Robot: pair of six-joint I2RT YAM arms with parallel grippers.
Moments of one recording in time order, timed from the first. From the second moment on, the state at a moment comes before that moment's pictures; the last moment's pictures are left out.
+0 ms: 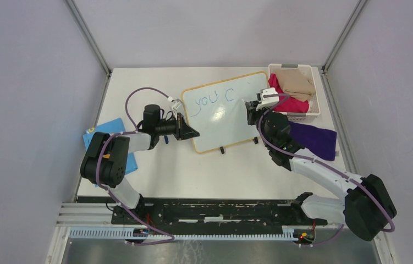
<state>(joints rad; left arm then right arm) -0.22 1.66 0.68 0.49 0.99 -0.23 0.63 1.17 0.66 0.49 0.36 0.06</state>
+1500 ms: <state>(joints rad) -0.22 1.66 0.69 0.47 0.99 -0.21 0.61 1.24 0.71 0.50 0.28 0.08</state>
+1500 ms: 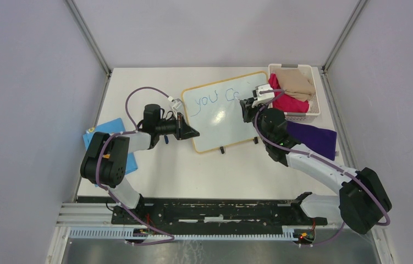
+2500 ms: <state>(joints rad) -0.22 1.66 0.70 0.47 0.99 -0.21 0.61 1.26 0.78 0.45 0.34 0.05</state>
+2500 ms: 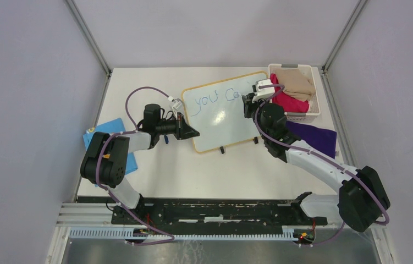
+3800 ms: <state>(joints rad) -0.23 1.66 0.70 0.45 0.98 -0.20 0.59 1.23 0.78 0.45 0.34 0.07</state>
